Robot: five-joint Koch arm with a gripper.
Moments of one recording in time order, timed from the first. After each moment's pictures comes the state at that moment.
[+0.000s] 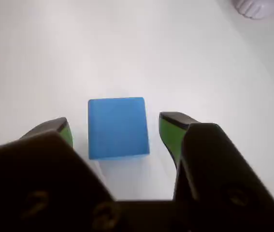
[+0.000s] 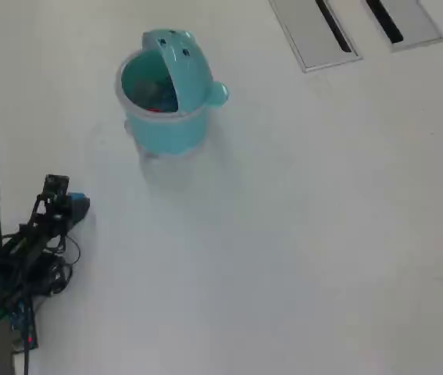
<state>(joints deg) -59.7 129.2 160.8 12.5 -97.3</state>
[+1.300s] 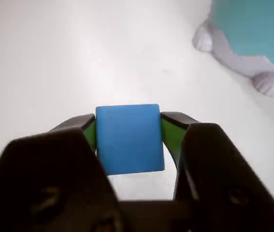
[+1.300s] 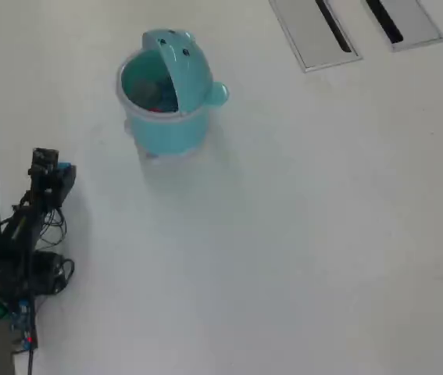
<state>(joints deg) -68.4 123.0 141.4 12.7 -85.1</state>
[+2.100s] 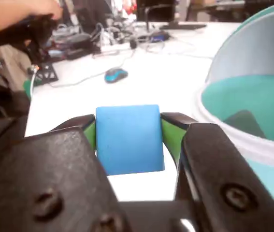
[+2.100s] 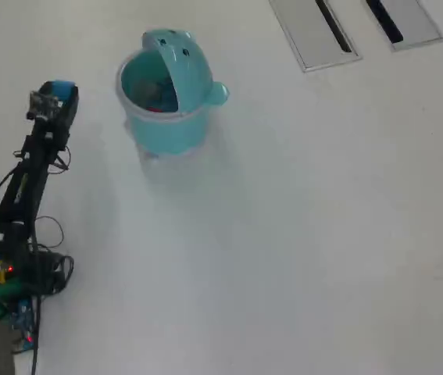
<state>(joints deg) -63.4 101.8 96.7 6.3 -82.8</state>
